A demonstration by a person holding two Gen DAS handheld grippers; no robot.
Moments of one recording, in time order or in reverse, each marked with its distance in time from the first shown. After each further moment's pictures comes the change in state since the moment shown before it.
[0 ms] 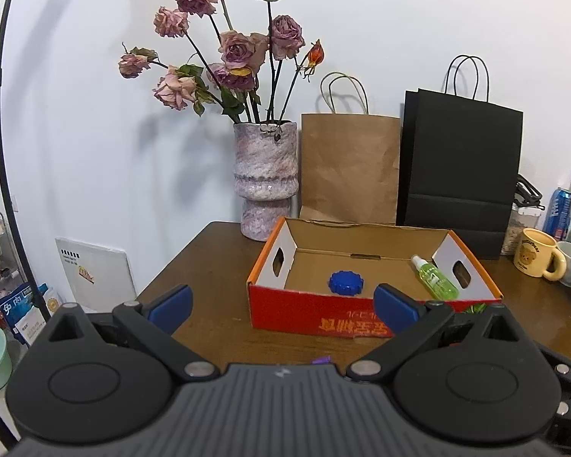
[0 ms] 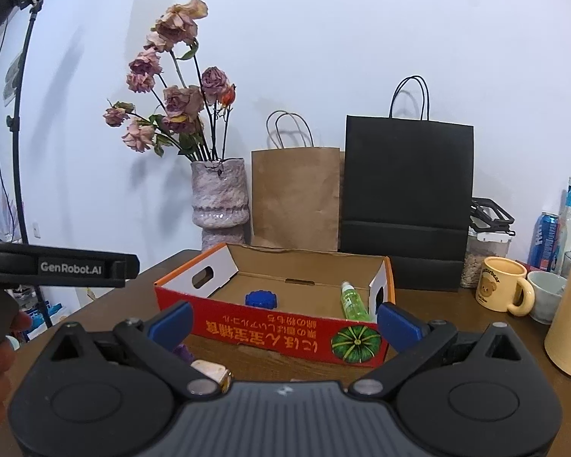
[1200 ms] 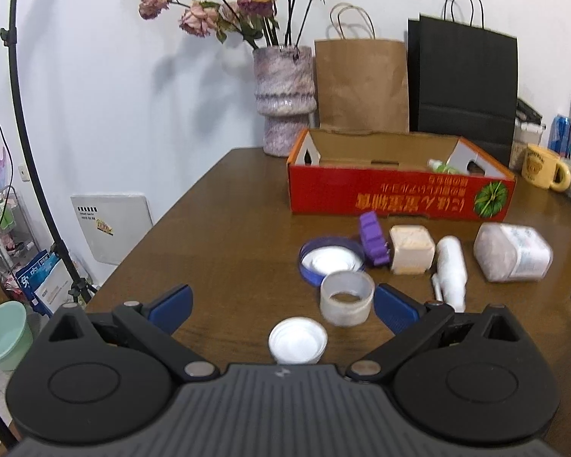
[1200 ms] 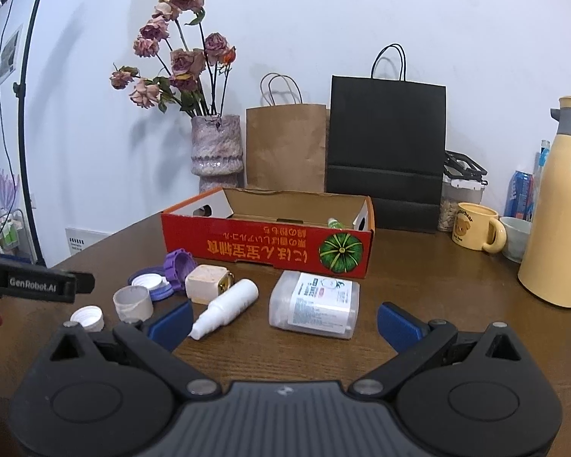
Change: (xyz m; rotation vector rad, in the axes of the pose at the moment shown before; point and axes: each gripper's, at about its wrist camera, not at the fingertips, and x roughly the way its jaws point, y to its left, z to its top) left arm -0.029 0.043 -0.093 0.072 0.153 0.025; right arm -0.059 0.006 -0.074 0.000 0.081 -0.044
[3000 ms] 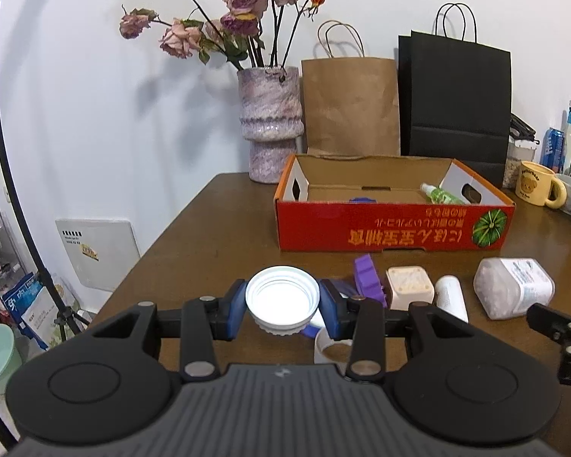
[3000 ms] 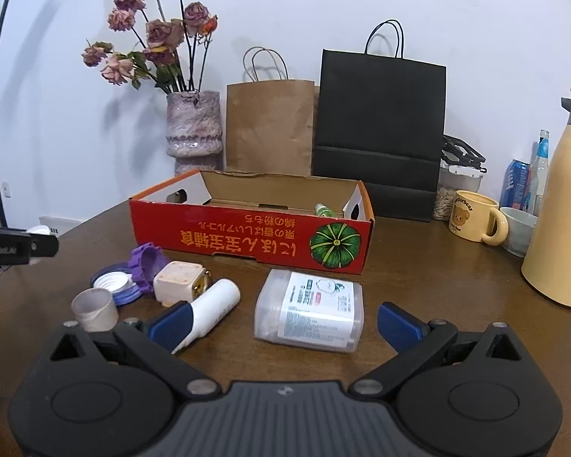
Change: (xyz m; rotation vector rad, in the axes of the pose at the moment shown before) left arm 0.021 -0.003 0.034 0.011 -0.073 -0.045; right arm 0.060 0.007 0.013 -0.002 0.061 -0.074
